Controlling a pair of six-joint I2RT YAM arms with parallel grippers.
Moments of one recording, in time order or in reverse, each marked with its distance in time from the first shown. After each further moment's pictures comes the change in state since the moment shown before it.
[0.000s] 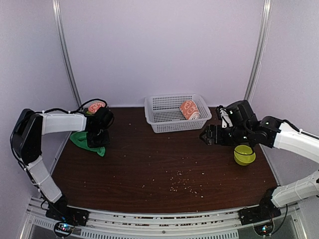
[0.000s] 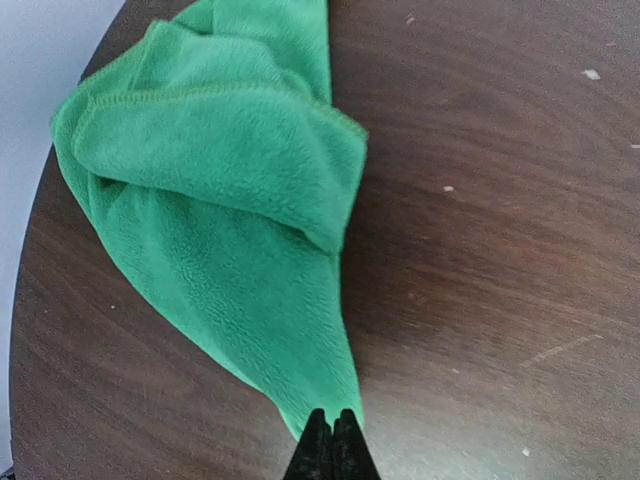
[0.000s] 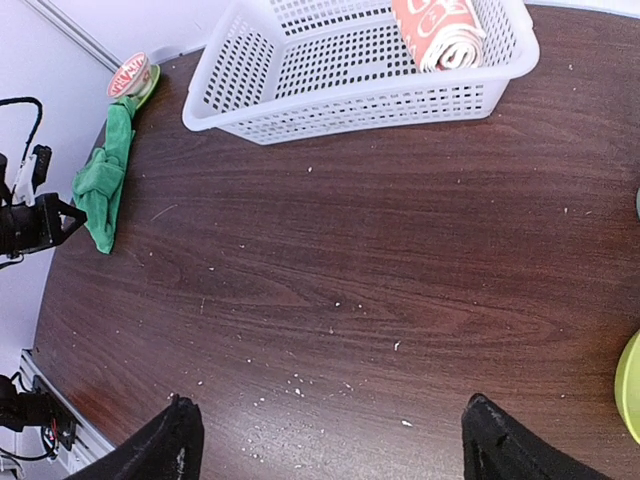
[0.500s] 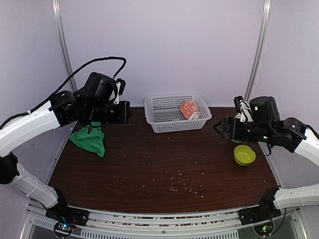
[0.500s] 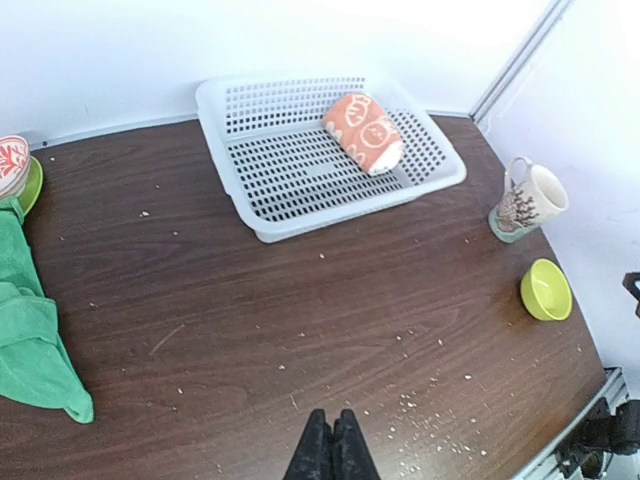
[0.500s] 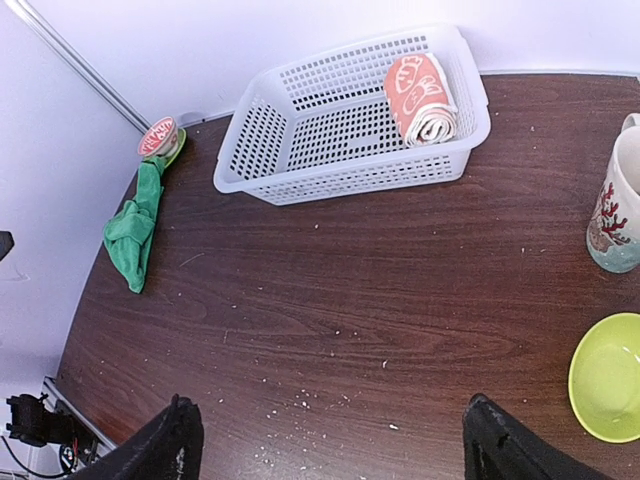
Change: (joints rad) left arm -0.447 -0.336 0.310 -0.041 0.120 0.114; right arm 0.002 -0.227 0.019 -0.087 0.080 -0.012
